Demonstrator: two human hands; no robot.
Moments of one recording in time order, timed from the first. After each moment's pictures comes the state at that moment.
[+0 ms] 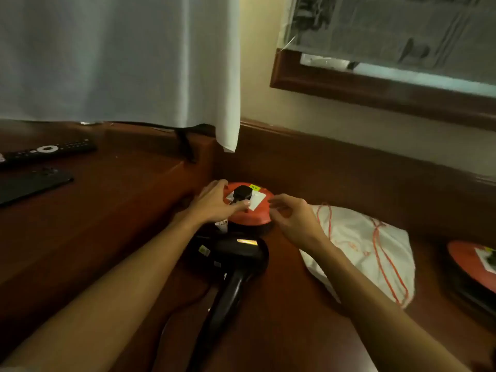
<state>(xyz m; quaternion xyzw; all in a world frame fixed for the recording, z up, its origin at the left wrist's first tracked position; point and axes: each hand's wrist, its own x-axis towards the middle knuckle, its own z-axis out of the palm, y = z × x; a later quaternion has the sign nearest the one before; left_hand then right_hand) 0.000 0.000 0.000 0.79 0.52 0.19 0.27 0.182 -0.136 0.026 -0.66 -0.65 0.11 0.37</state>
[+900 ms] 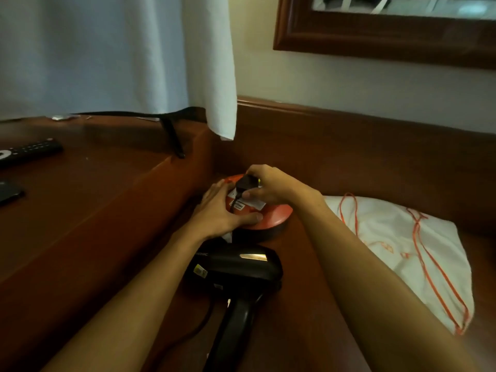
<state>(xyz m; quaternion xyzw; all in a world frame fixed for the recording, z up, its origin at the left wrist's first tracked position) 0.011 0.018 -0.032 0.78 0.50 0.20 0.33 0.188 0.002 0.030 -0.65 -0.73 0.16 0.15</state>
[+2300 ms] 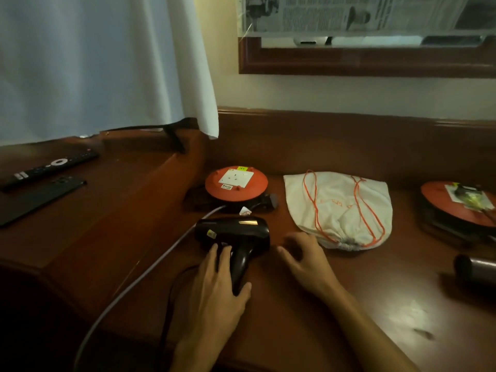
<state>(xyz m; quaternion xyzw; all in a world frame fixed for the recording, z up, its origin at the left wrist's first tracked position) -0.051 -0.270 -0.041 0.79 0.55 0.19 0.20 0.172 -0.284 -0.061 -0.72 -0.58 0.15 0.36</state>
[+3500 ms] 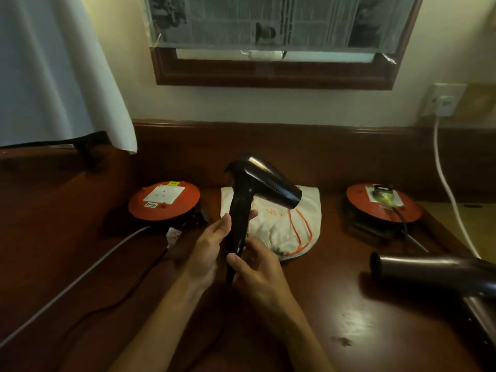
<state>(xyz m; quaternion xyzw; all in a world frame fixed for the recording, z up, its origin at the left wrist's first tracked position) 0.120 -0.207 -0.036 0.46 0.18 0.30 0.81 0.206 -0.328 -0.039 -0.53 -0.44 0.37 0.62</state>
